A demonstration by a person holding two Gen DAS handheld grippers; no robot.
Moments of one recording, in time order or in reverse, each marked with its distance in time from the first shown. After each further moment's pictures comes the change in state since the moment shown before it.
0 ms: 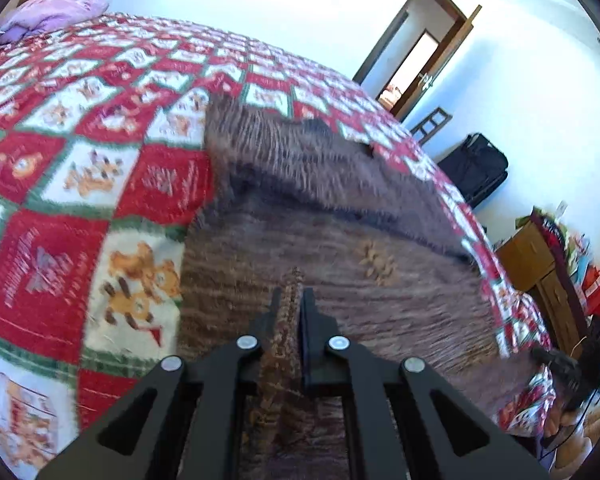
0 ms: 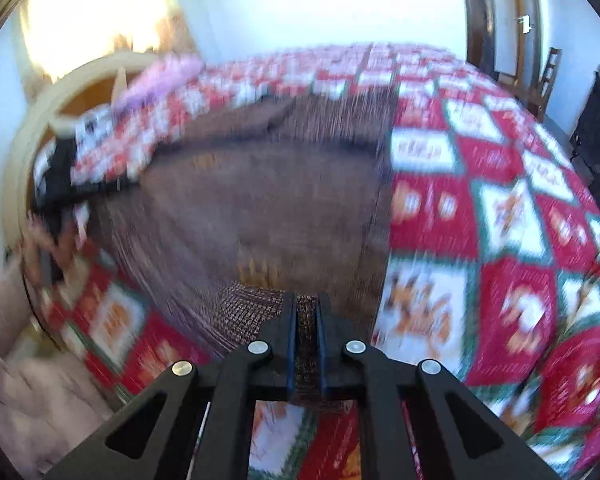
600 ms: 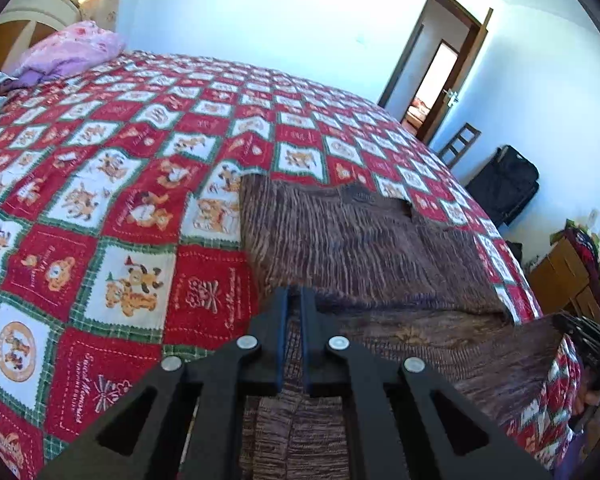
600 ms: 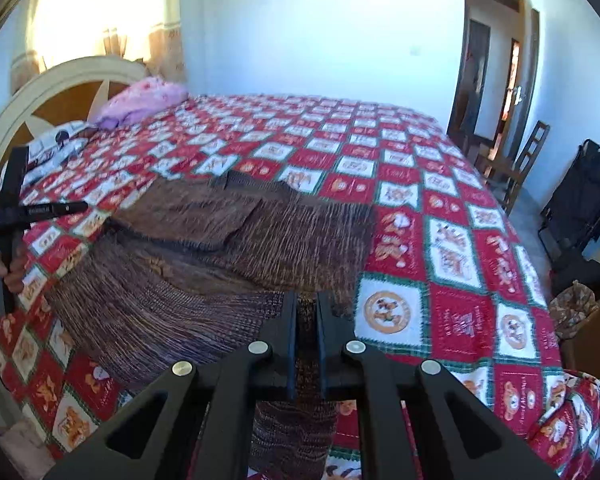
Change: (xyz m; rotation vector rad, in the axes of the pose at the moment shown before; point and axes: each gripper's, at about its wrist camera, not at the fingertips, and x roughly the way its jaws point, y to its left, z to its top) left arm 0.006 0.008 0.061 0.043 -0.067 0.136; right arm 0.056 0.011 0.108 -0.195 -0.044 -0.199
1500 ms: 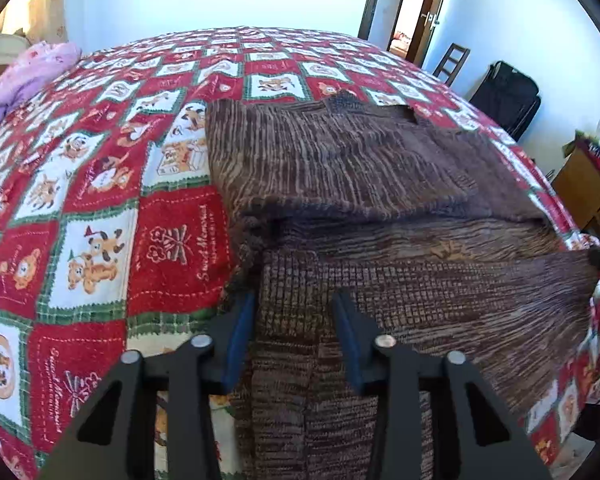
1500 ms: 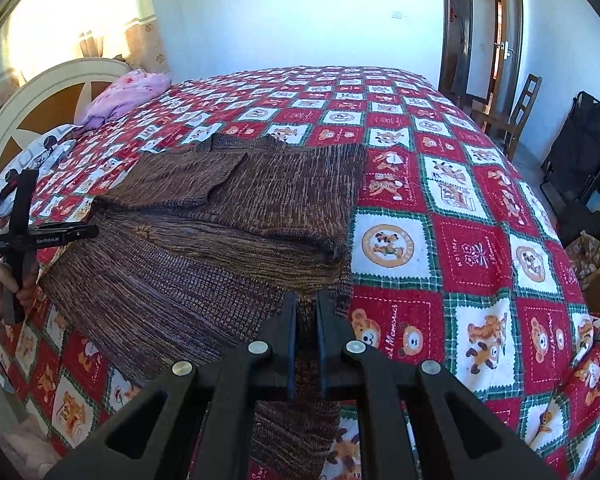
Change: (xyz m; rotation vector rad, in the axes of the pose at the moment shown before) left arm 0.046 -0.026 -0.033 0.215 0.167 0.092; right arm 0.008 -0.018 -0.043 0.128 0.067 0.028
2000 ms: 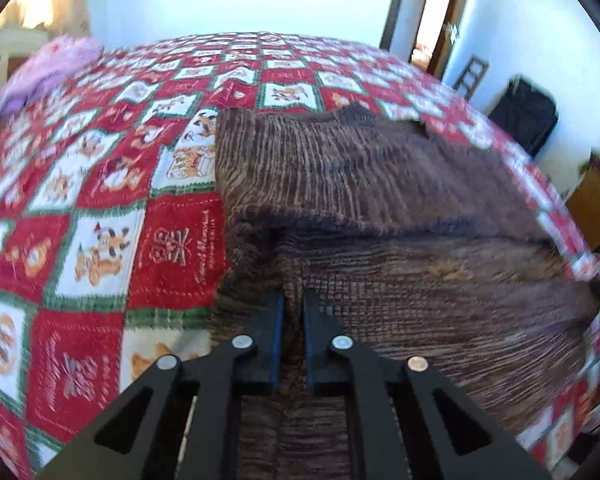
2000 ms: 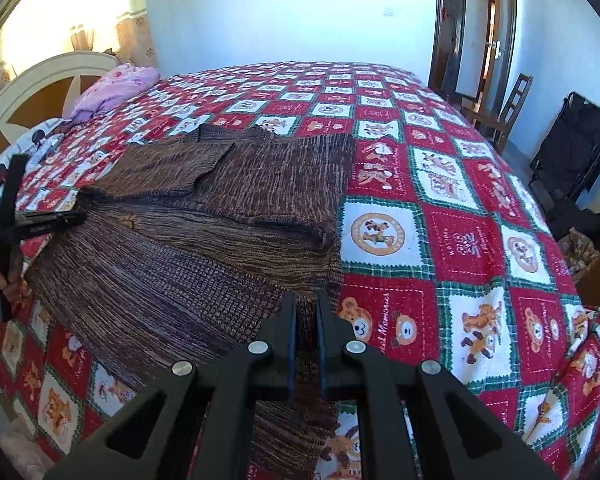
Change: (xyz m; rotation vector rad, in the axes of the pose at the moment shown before) left arm -0.010 -0.004 -0.001 -0.105 -0.042 0.014; right arm 0.003 0.006 -0.009 -0.023 0.001 -0.079
